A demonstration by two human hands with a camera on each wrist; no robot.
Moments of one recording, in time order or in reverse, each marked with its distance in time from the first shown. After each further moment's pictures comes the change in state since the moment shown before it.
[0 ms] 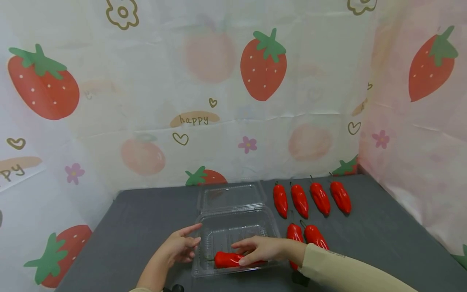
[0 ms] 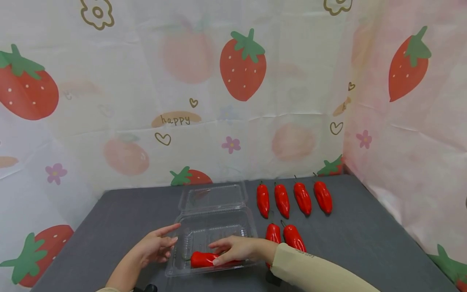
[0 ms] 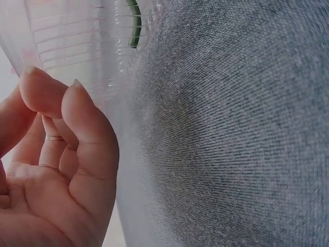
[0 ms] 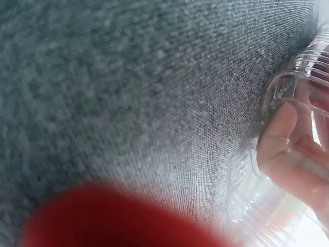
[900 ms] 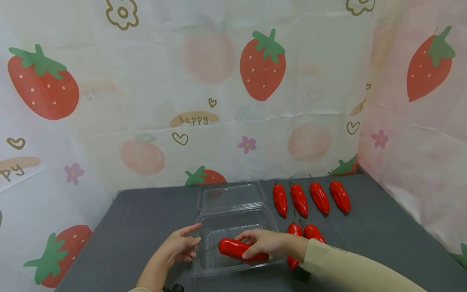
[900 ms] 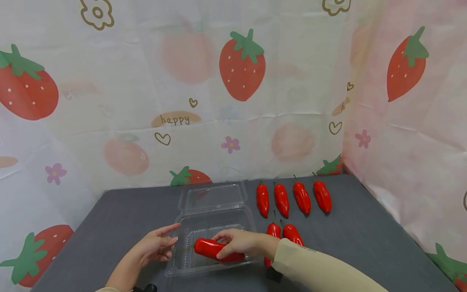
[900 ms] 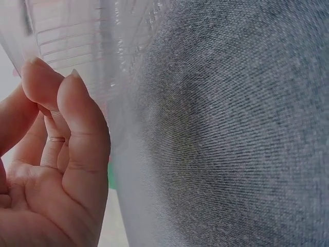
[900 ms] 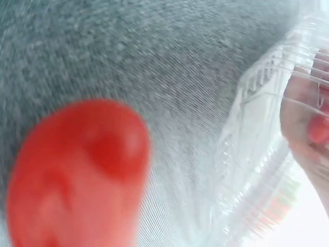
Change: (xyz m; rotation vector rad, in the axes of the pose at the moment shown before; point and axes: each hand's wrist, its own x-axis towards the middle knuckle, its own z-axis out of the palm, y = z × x) left_hand 0.001 0.001 0.002 -0.021 0.015 -0.010; right_hand -0.006 -0.010 -0.003 0.169 0.109 0.037
